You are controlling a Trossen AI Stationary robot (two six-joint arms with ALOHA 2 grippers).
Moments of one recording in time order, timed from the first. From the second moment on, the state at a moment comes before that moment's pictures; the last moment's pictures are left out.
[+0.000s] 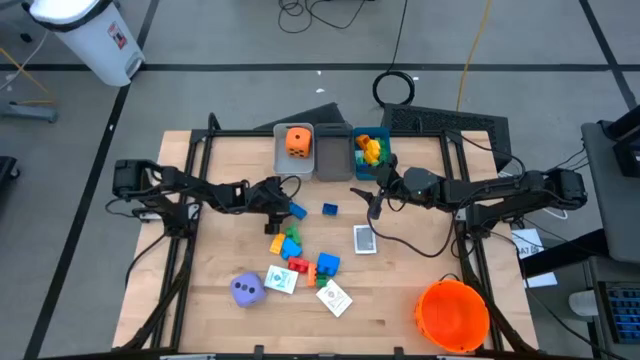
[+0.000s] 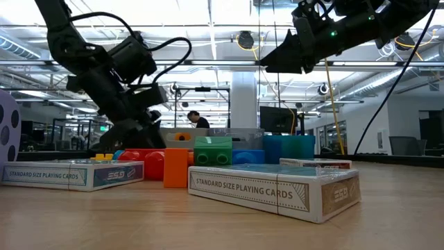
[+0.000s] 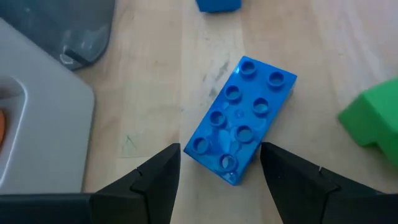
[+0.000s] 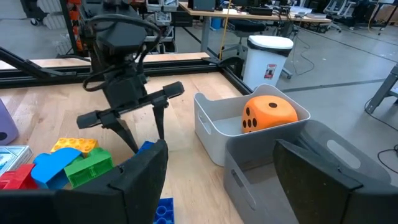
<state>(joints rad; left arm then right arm) 0.19 1.55 0.48 0.29 -0.06 0.34 -0.11 1.17 0.57 0.39 0.26 -0.01</state>
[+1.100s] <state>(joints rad) 0.19 1.56 0.49 0.37 0.13 0.19 -0.11 1.17 0.57 0.39 0.26 -0.01</state>
